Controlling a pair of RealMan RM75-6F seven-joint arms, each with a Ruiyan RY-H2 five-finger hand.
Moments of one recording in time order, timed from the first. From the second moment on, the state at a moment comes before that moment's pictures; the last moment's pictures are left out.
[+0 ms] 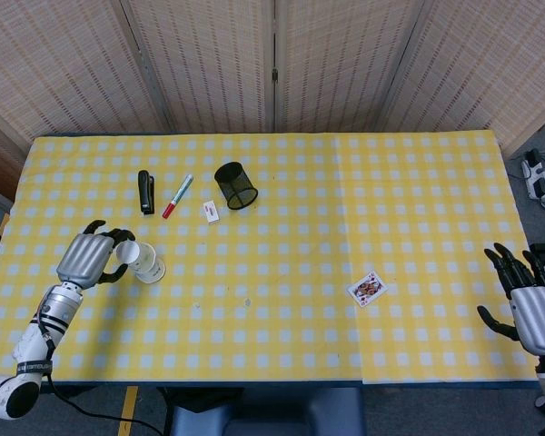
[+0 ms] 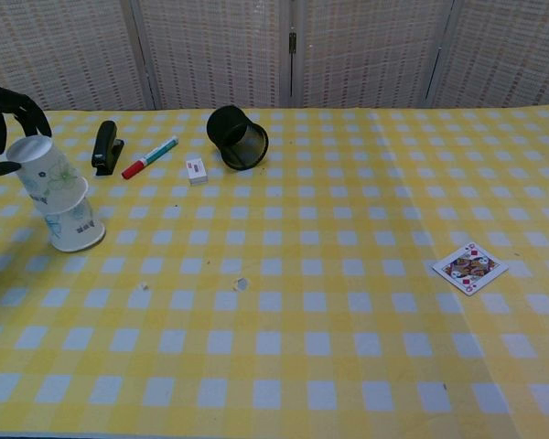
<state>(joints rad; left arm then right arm) -0.59 -1.16 -0.15 -1.60 1.17 1.00 0.19 0.10 -1.04 0.05 -1.60 -1.53 1.47 0.06</state>
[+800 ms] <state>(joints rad) -0.53 -1.08 -0.14 -1.60 1.12 1.03 0.18 0.11 -1.03 0.06 -1.62 -1.53 1.45 0.04</state>
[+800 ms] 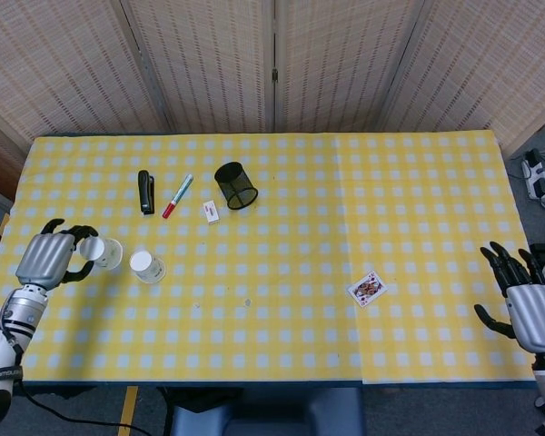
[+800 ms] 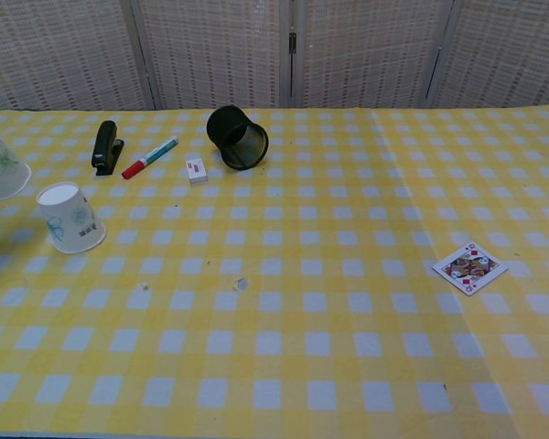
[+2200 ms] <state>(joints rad) -0.46 -1.22 -0.12 -1.47 1.14 1.14 0.15 0.09 -1.03 0.05 -1.63 -1.52 1.45 0.04</state>
